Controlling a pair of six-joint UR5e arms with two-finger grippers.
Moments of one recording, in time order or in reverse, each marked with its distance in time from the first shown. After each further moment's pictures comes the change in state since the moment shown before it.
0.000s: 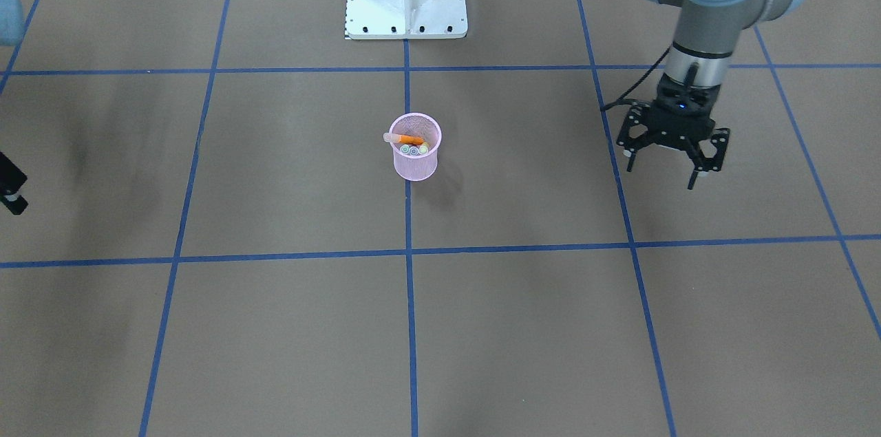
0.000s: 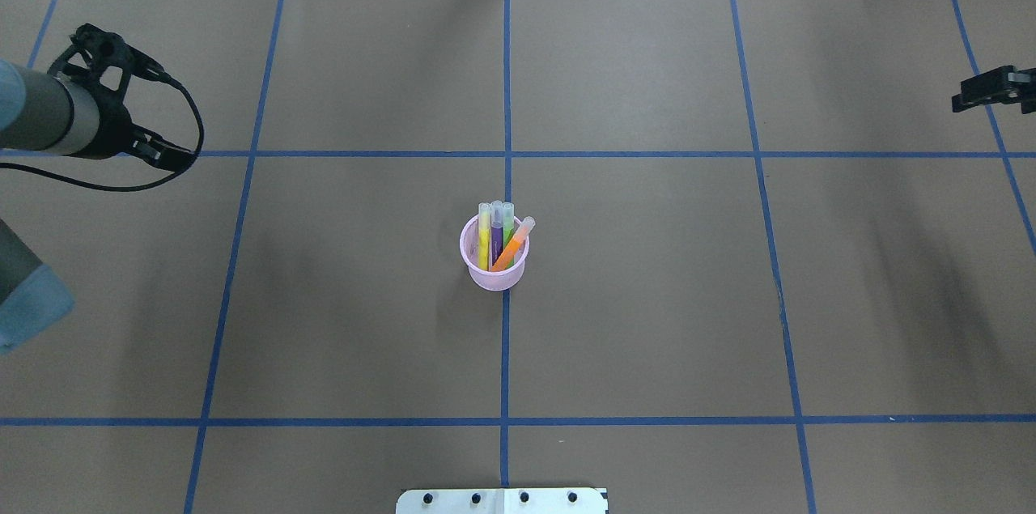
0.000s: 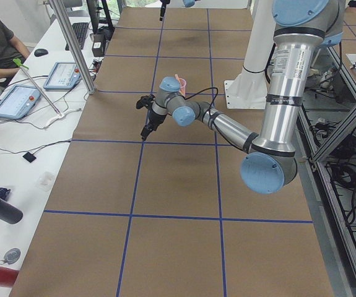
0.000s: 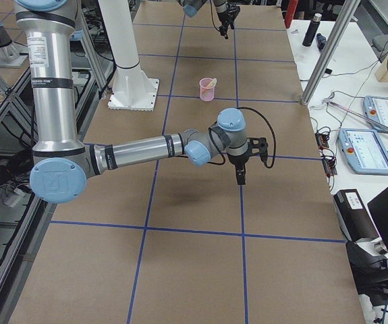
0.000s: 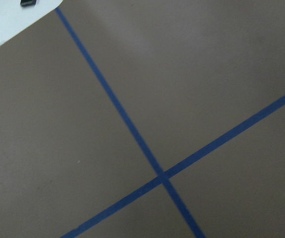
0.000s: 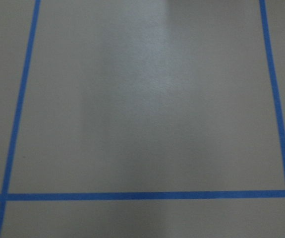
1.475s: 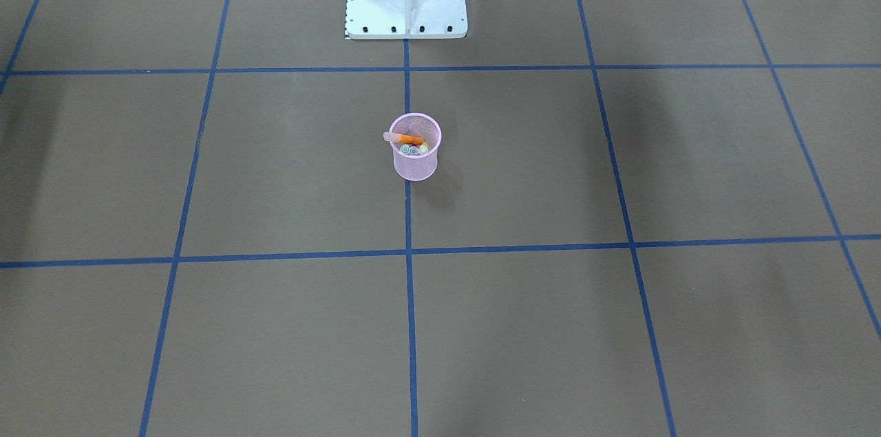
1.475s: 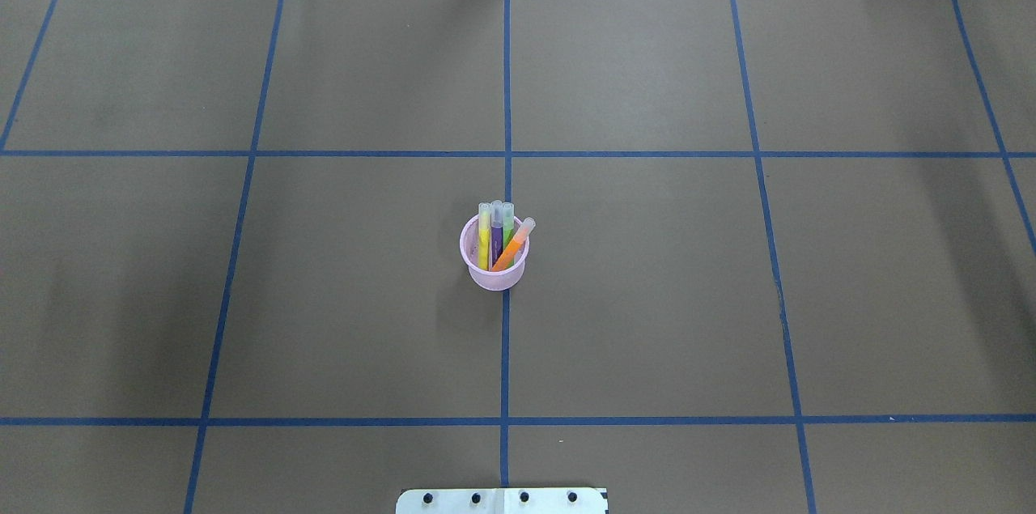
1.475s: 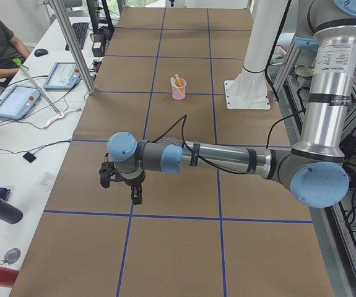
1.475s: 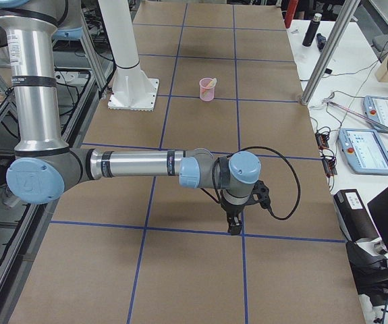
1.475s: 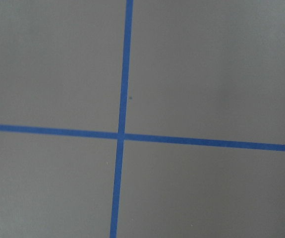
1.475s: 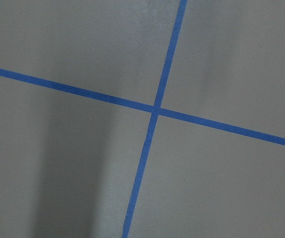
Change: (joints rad) left arm -0.623 0.083 0.220 0.310 -0.603 0.216; right arm 0.248 0.012 -0.102 -0.455 0.097 -0.769
